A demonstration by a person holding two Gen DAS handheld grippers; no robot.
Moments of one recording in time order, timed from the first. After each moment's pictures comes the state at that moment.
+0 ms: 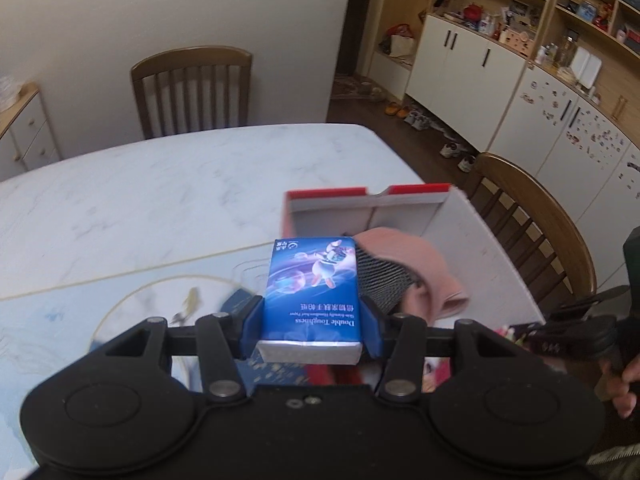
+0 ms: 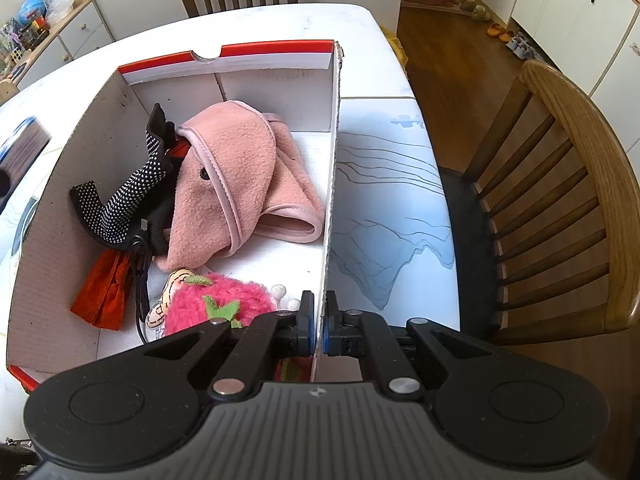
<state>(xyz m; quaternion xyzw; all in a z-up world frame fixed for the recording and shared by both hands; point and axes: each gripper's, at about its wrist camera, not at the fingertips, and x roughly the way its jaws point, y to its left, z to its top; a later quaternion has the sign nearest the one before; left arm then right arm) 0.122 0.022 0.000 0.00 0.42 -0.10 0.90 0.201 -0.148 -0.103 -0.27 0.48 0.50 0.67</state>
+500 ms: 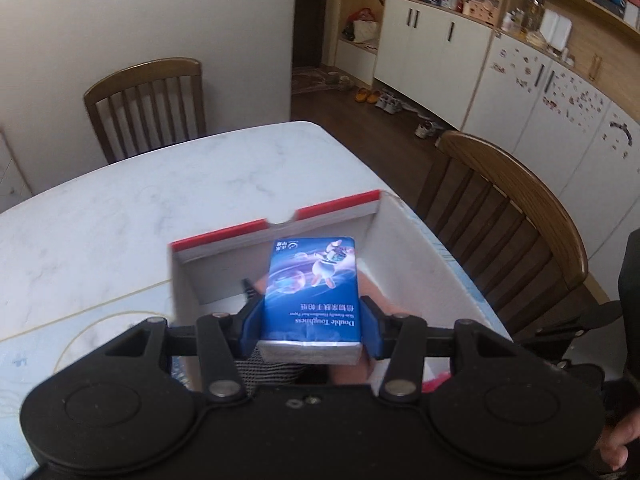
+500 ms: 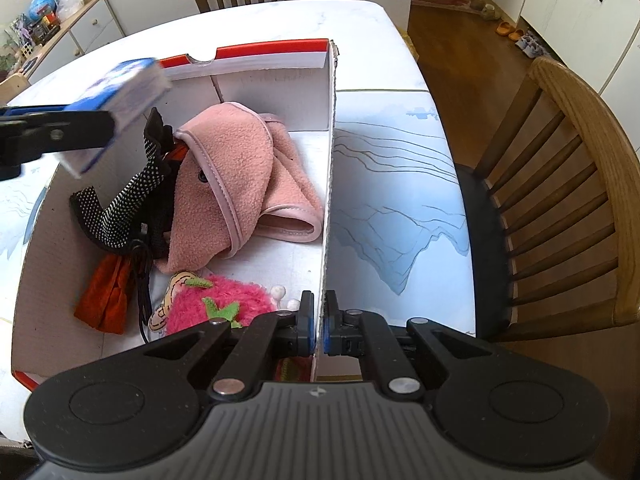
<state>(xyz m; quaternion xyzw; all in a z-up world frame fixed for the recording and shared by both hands) 0.151 -0.062 -0.009 0.05 0.43 -0.13 0.89 0.198 -0.150 -0.108 -0.27 0.48 0.51 0.66</state>
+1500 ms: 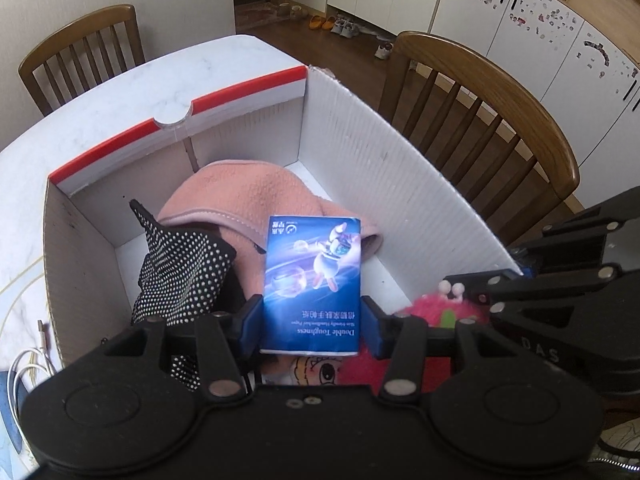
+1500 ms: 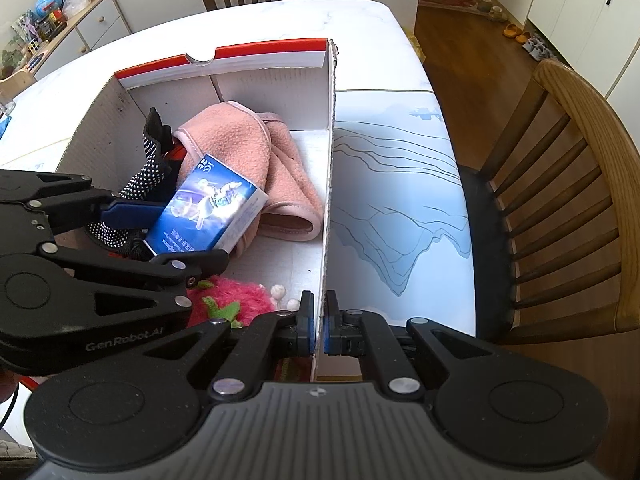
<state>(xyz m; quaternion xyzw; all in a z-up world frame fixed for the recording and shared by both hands) 0.151 -0.093 -0.083 0.09 0.51 -0.19 0.83 0.200 -0.151 -0.111 -0.27 0.48 0.52 0.65</state>
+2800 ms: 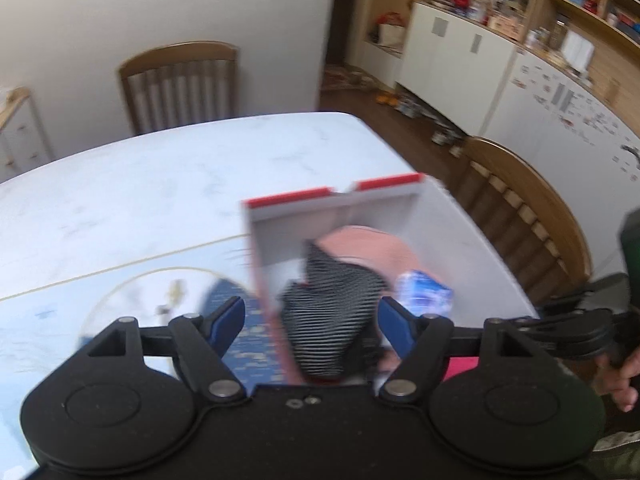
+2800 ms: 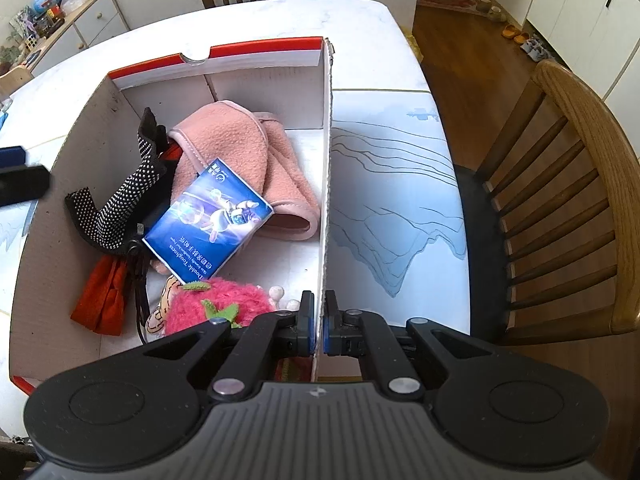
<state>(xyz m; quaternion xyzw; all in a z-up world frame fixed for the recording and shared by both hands) 0.114 0.018 -0.005 0.00 0.43 -0.09 0.90 0.202 -0.150 -0.111 -0.28 0.48 0.53 0.65</state>
